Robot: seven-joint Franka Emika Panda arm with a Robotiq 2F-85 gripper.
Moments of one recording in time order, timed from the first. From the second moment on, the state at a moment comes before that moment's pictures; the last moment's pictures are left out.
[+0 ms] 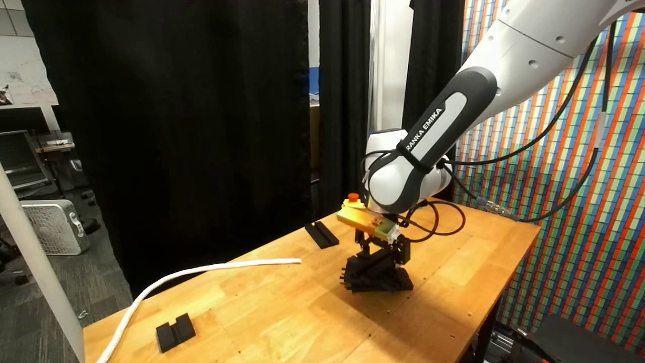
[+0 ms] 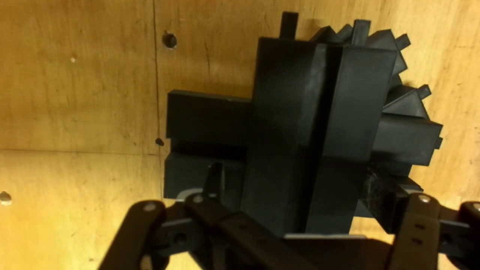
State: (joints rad) arm 0.07 0.15 0.06 -2.41 -0.02 2.58 1.50
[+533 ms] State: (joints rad) arm 0.07 0.15 0.05 -2.40 -0.02 2.57 1.49
